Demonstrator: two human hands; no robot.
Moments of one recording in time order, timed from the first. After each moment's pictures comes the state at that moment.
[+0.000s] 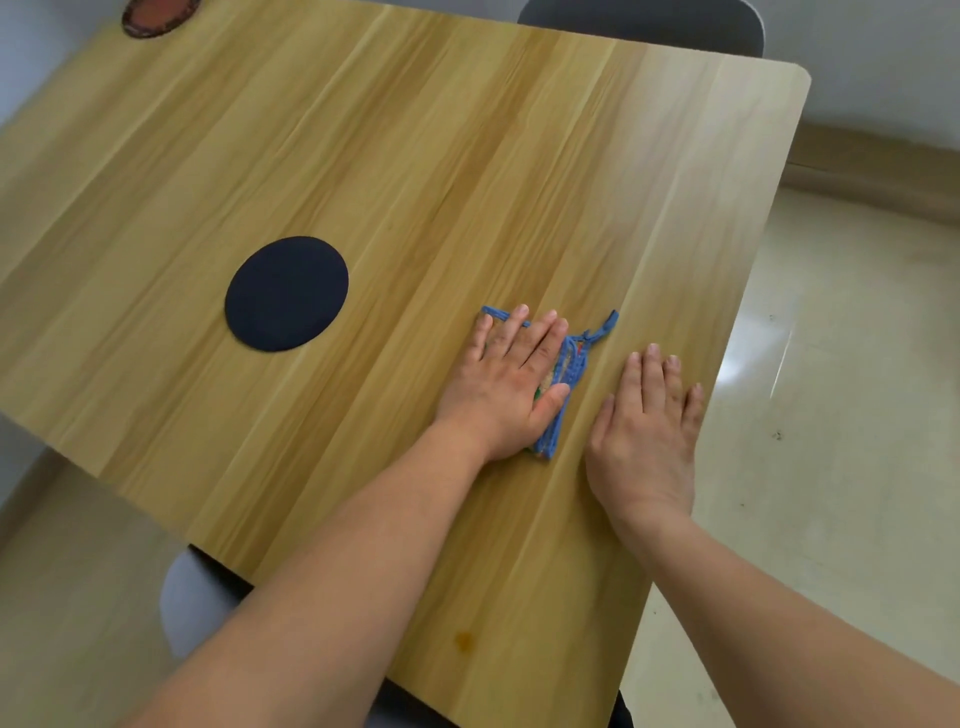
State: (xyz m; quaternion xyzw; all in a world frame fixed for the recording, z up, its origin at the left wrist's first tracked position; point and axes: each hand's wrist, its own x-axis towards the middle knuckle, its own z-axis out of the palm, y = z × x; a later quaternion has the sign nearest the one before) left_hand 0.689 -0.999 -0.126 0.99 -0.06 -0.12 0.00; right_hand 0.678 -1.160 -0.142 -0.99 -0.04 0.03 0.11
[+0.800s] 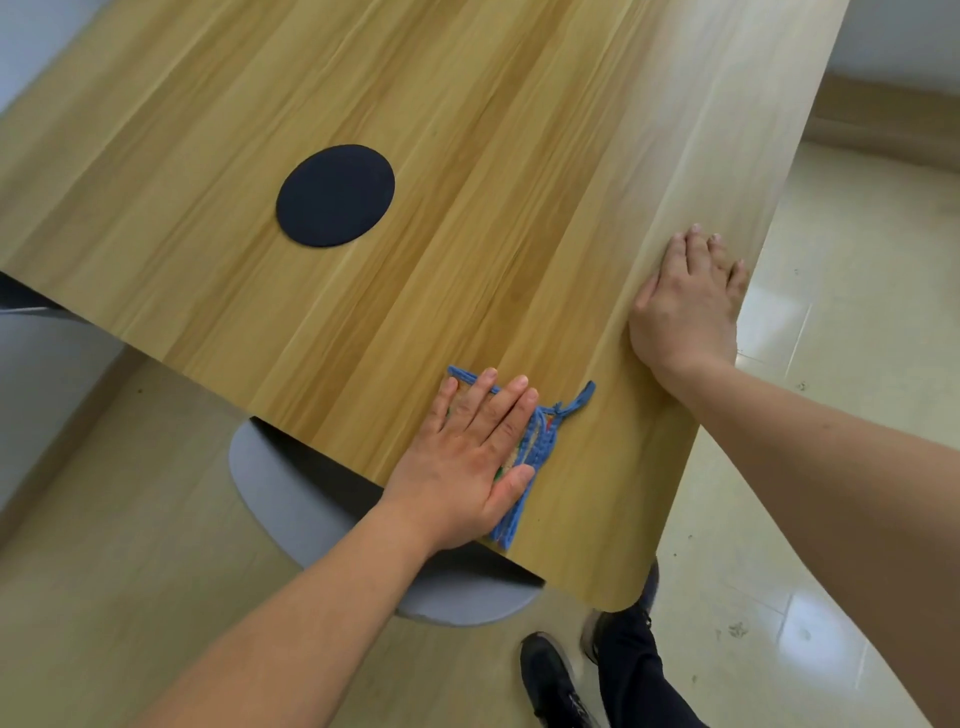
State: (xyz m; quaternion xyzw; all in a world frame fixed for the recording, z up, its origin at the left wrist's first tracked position) left_hand 0.474 -0.975 -0.132 0.99 -0.10 -0.13 0.01; right_hand 0.679 -1.162 -0.142 -0.99 -0.03 0.02 0.15
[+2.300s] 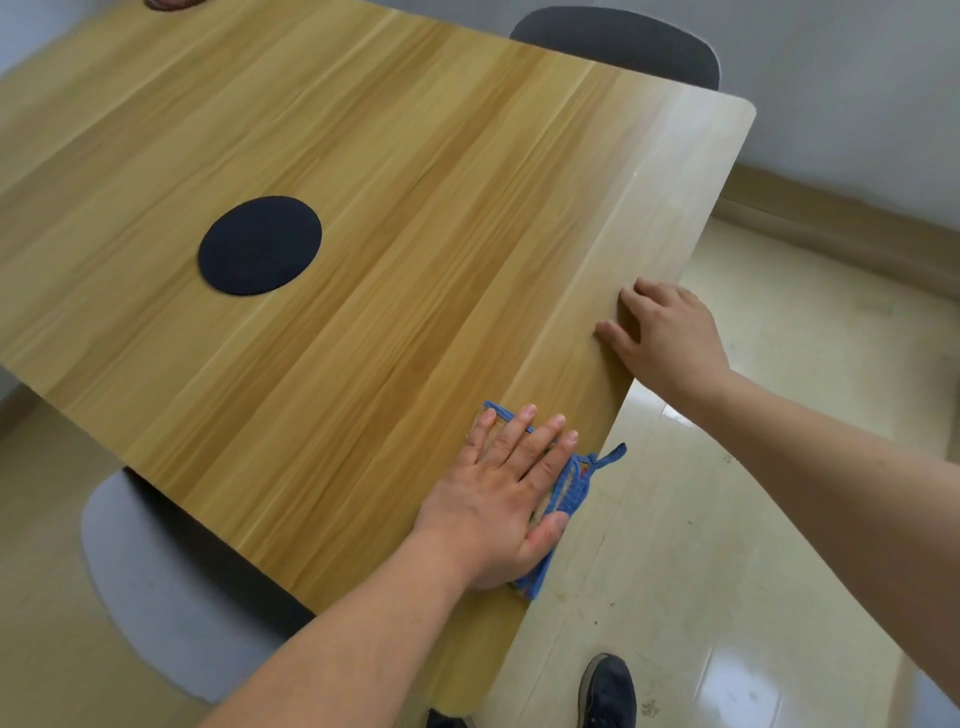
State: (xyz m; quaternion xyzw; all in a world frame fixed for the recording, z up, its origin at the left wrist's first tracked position) left_hand 0.567 -1.097 -0.122 0.98 -0.11 -0.14 0.04; right_hand 0.783 -1.252 -0.120 -0.96 -0.26 -0.01 0.09
